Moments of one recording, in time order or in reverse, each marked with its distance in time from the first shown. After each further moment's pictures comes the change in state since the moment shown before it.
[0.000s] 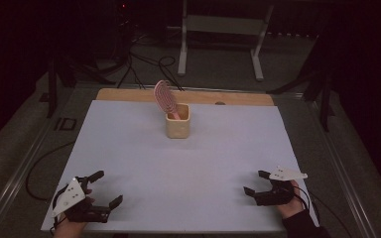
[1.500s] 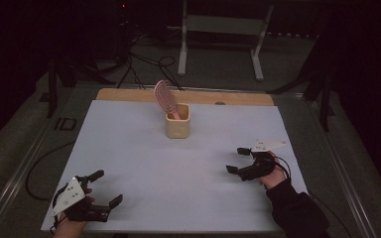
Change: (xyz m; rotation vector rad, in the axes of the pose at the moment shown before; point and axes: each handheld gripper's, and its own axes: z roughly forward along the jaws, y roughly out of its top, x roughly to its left) left arm 0.002 0.000 0.000 -0.009 -0.004 -0.010; right arm -0.013 0.075 0.048 -0.030 0.199 -0.067
